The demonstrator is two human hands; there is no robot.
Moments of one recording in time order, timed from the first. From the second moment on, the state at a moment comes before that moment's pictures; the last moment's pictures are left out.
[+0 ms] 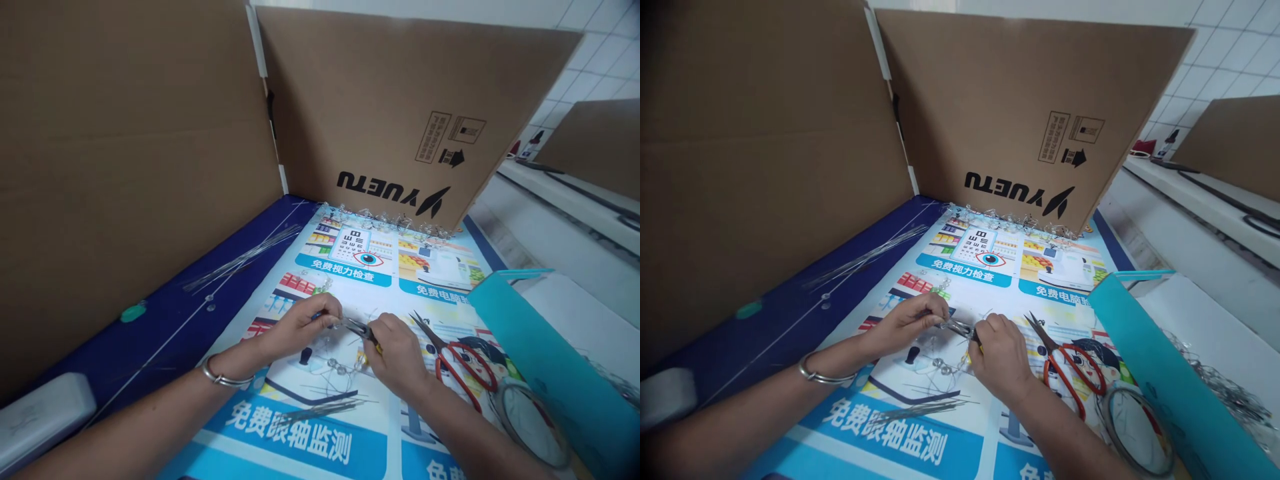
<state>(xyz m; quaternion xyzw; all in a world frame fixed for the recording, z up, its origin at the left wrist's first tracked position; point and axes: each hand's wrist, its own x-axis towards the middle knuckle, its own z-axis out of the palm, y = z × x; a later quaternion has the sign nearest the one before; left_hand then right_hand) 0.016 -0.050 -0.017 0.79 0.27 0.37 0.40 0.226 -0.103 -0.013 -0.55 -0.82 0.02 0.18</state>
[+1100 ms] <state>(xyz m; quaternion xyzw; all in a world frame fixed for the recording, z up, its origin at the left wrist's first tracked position) 0.023 -0.047 -0.017 0.59 0.29 0.43 0.63 0.228 -0.098 -0.020 -0.40 -0.86 0.14 0.29</state>
